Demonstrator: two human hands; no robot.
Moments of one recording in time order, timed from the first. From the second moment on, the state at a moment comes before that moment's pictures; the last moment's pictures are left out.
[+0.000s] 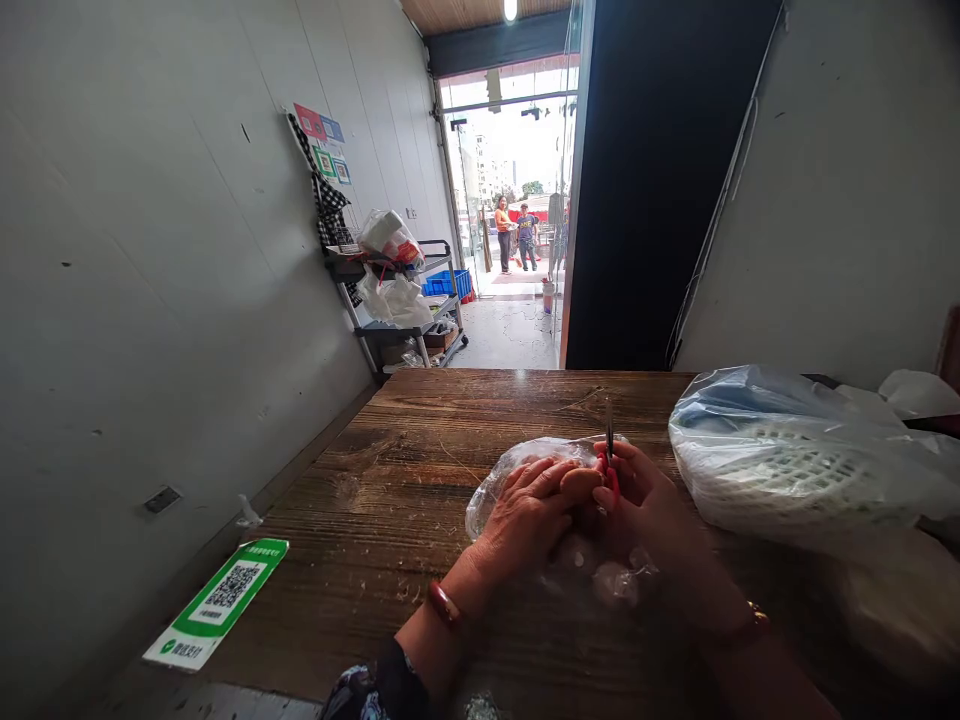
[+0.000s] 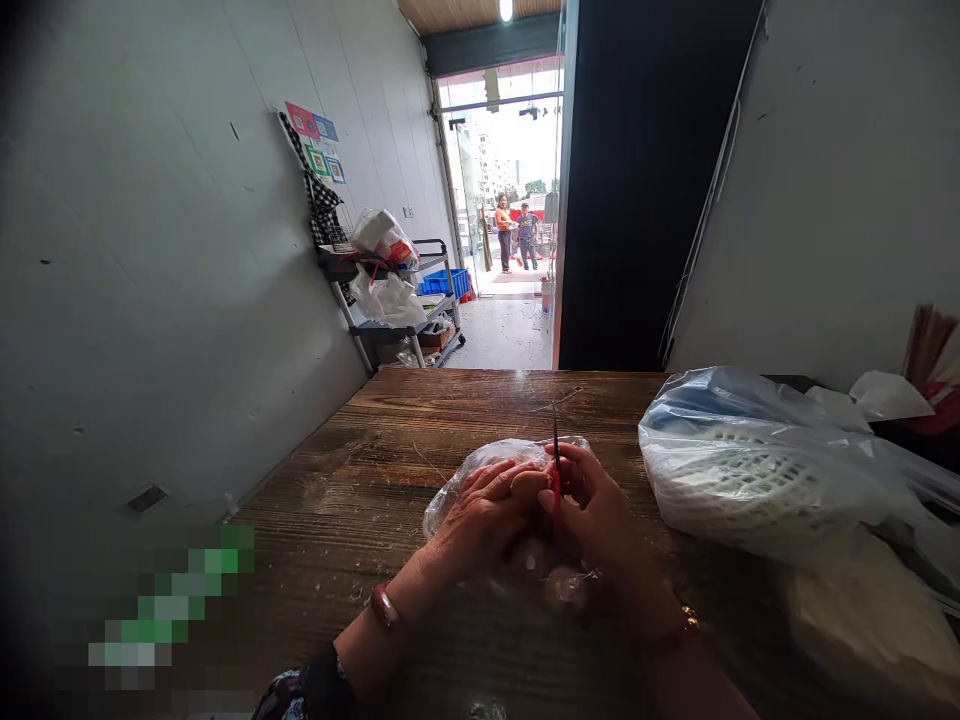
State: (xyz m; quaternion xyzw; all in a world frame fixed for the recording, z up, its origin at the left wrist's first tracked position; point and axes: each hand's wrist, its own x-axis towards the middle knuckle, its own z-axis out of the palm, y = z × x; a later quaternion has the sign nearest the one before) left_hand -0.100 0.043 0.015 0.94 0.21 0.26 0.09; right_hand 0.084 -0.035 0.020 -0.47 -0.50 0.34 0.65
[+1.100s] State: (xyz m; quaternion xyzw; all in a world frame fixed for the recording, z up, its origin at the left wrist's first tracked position) left_hand -0.104 0.038 0.020 0.62 0.21 0.37 0.66; right_hand 0.047 -0.032 -0.005 -0.55 -0.59 0.09 0.59
